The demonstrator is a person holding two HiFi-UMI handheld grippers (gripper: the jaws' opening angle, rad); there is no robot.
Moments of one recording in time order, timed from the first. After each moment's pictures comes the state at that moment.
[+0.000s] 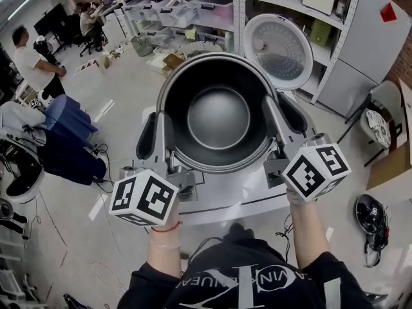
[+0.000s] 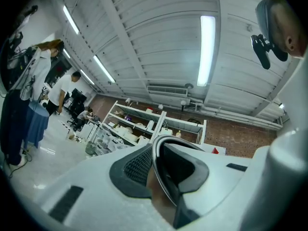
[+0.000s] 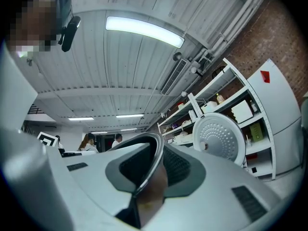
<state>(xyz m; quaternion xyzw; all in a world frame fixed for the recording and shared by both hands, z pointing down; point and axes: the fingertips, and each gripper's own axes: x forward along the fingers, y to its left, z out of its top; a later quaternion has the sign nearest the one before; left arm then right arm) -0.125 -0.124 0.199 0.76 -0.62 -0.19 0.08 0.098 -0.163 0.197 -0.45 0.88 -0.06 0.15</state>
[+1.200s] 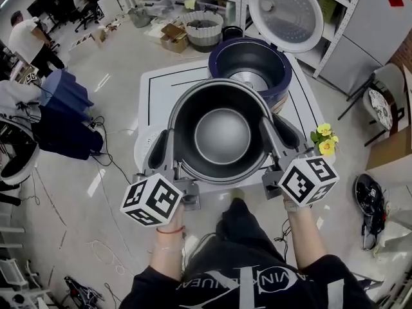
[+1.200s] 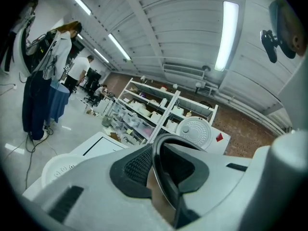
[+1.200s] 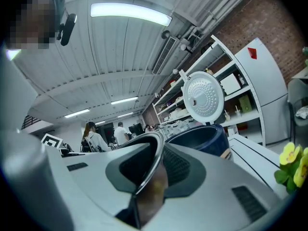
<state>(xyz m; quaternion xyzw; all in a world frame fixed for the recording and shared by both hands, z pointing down) -0.141 -0.053 0.341 0.73 -0.63 -0.12 0.23 0.083 -0.090 0.334 -0.46 0.87 -0.18 0.07</state>
